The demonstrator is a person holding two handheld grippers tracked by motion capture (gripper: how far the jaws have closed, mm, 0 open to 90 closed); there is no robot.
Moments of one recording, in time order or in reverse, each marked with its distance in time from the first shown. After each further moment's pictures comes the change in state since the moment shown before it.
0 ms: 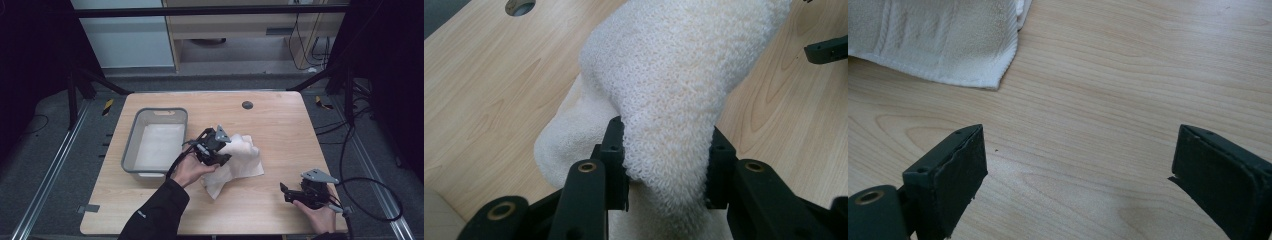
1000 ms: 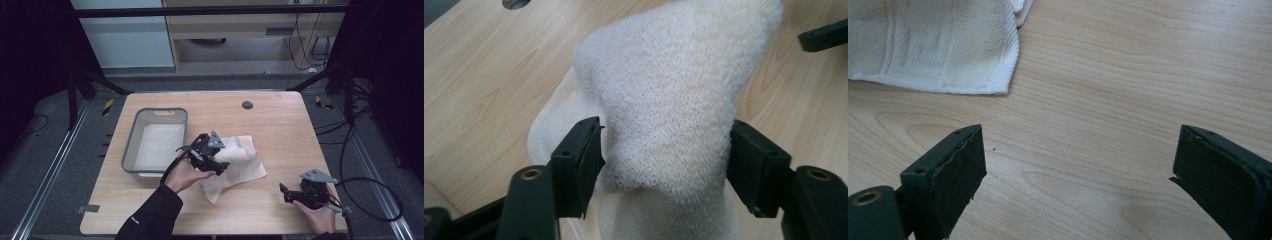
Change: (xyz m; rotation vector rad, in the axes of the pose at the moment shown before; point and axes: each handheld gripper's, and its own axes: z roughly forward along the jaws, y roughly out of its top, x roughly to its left) left arm 0.000 -0.020 -0.009 -0.037 -0.015 0.000; right arm 0.001 -0.001 0.001 0.006 0.000 -0.006
